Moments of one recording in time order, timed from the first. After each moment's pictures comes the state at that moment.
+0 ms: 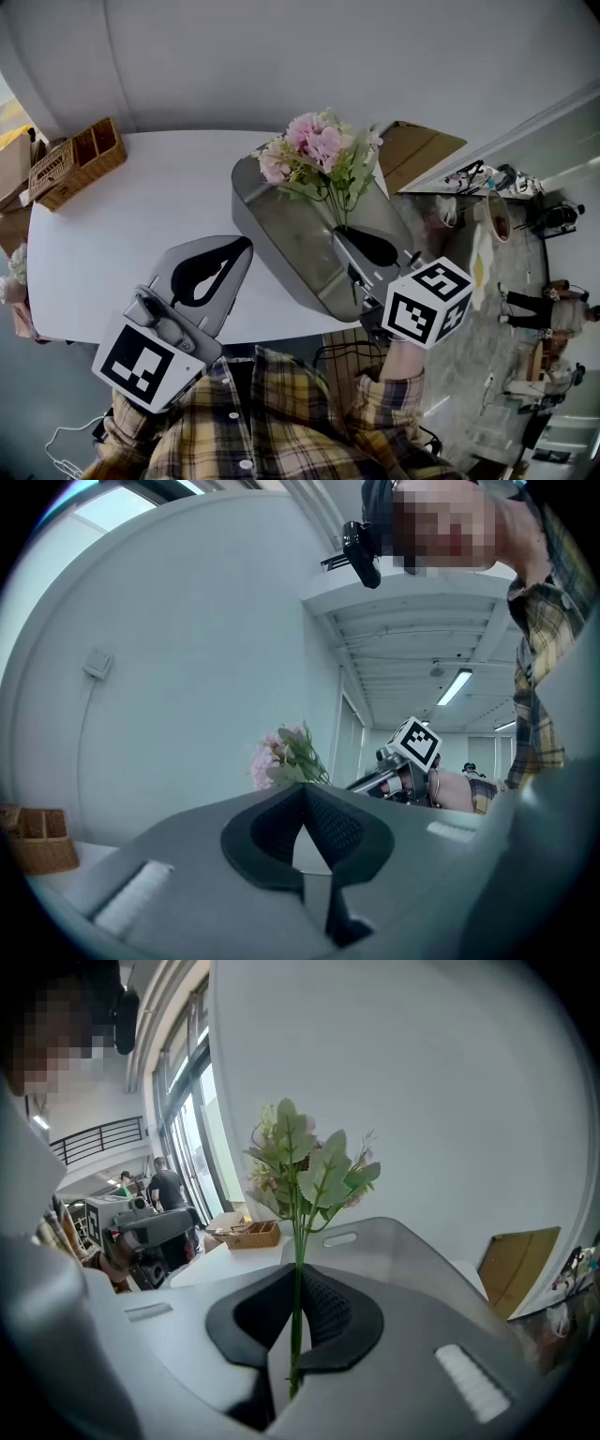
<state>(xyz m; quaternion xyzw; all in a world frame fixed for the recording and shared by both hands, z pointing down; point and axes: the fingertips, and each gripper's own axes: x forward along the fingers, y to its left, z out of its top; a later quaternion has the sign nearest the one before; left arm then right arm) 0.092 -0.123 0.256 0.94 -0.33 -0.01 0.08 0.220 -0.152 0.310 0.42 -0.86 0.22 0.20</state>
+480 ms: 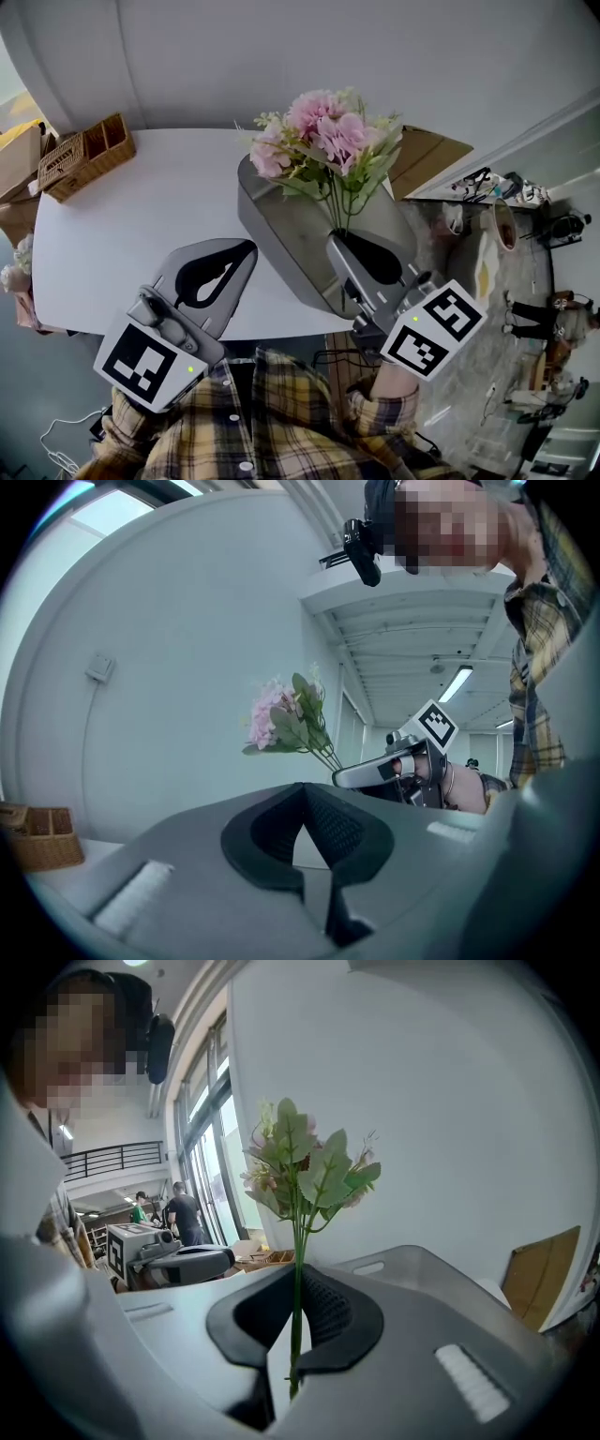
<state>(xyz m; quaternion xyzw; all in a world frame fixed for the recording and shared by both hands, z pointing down) 0.097 -0.107 0.257 0.94 -0.34 0.00 0.08 0.192 -0.128 0.260 0.40 -0.89 0.18 0.12</state>
